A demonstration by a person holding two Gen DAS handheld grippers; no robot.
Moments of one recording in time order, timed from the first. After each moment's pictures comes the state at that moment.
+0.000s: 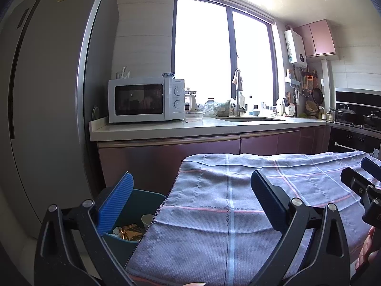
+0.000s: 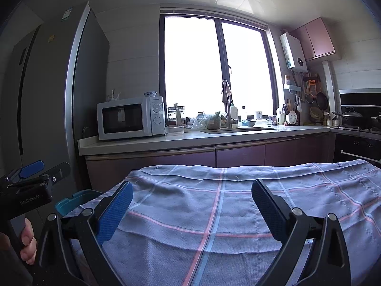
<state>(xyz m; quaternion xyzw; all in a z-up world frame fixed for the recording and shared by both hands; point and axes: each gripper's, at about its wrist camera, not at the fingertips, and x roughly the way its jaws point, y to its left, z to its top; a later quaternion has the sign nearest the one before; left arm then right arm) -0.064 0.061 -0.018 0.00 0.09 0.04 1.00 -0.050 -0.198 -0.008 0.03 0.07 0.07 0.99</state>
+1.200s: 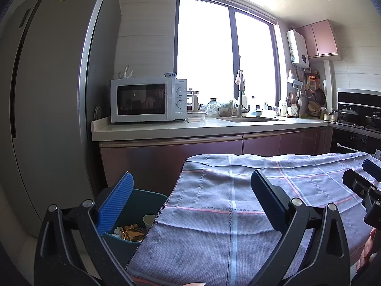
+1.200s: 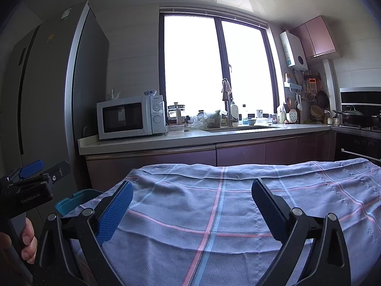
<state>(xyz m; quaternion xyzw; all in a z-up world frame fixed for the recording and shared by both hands) -0.058 0.062 -0.021 0.00 0.09 0.05 1.00 -0.047 -0.198 -0.008 0.03 0.08 0.07 0.99</state>
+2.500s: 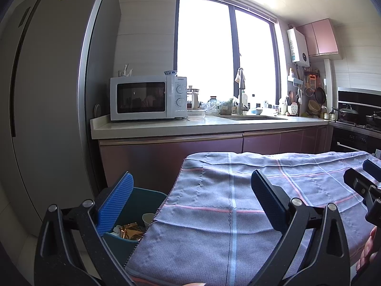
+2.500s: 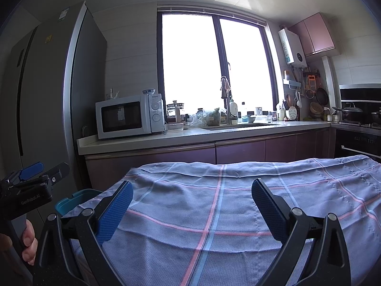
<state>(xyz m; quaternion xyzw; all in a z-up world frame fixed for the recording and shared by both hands) -0.059 0.061 -0.022 0.00 0.09 0.04 1.00 -0.046 -0.195 -0.010 0.04 0.08 0.07 0.99</state>
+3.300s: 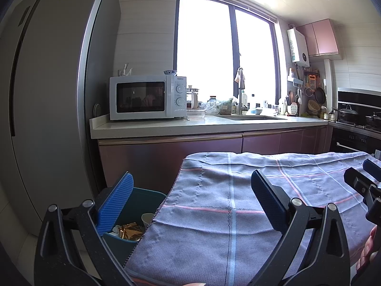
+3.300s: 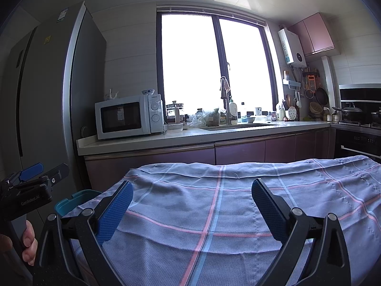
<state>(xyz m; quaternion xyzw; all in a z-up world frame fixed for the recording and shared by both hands) -0.058 0.060 -0.023 0.00 0.09 0.04 0.99 -0.046 -0.195 -0.009 0.04 0.08 0.07 0.99</state>
